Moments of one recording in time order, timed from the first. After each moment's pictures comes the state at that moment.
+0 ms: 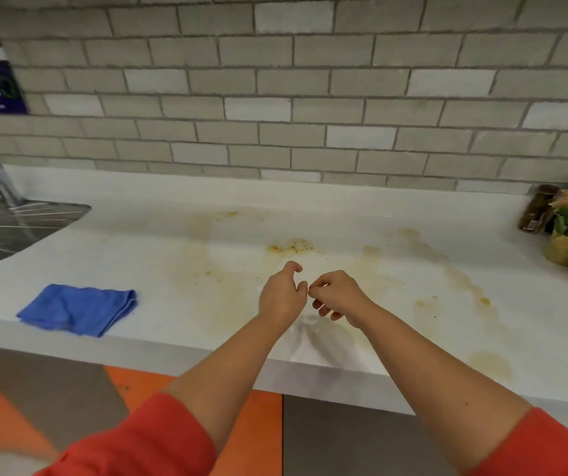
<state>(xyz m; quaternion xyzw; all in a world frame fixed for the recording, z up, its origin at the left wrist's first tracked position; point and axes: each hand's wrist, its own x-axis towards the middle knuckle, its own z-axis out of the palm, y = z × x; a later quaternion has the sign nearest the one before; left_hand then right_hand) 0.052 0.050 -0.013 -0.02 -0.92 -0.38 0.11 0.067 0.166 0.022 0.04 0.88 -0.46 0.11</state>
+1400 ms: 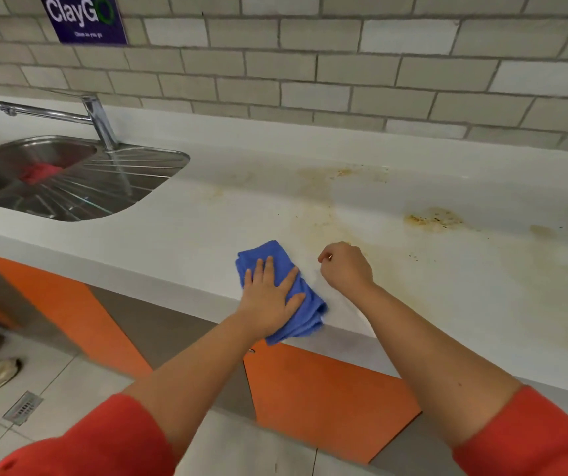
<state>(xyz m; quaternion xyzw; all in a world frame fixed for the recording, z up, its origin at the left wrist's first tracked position) 0.060 -0.273 -0.084 -0.03 -0.99 -0.09 -0.05 0.013 -0.131 -0.025 -0.03 0.96 -0.28 0.03</state>
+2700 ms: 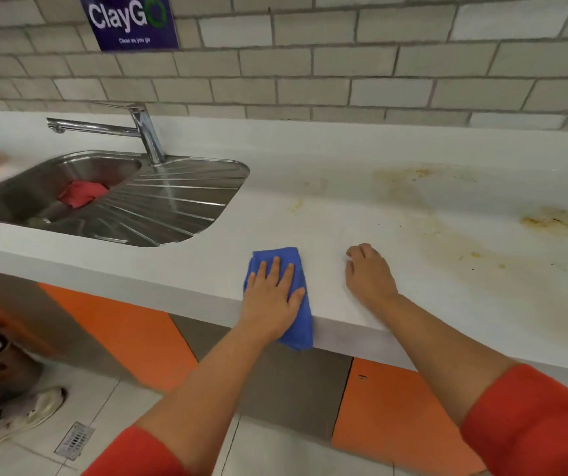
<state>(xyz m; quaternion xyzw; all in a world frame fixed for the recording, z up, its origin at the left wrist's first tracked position) 0.038 -0.497 -0.087 -0.01 -1.00 -0.07 -0.03 -0.027 -0.315 -0.082 -0.08 0.98 -0.19 -0.05</state>
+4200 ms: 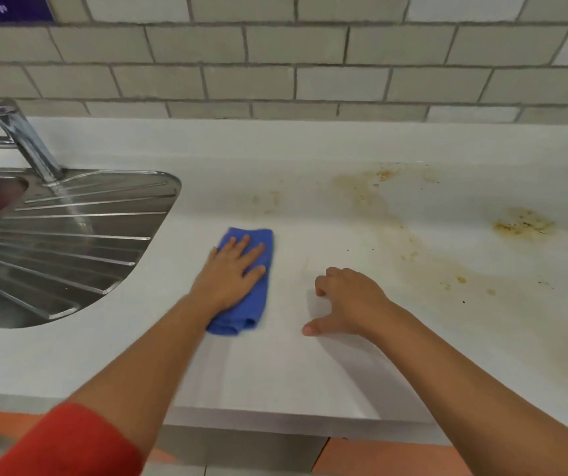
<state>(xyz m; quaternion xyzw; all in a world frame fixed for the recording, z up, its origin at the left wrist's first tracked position) -0.146 -0.523 -0.088 -0.12 -0.99 -0.08 -0.04 -0.070 -0.316 -0.031 -0.12 0.98 -0.07 0.13</state>
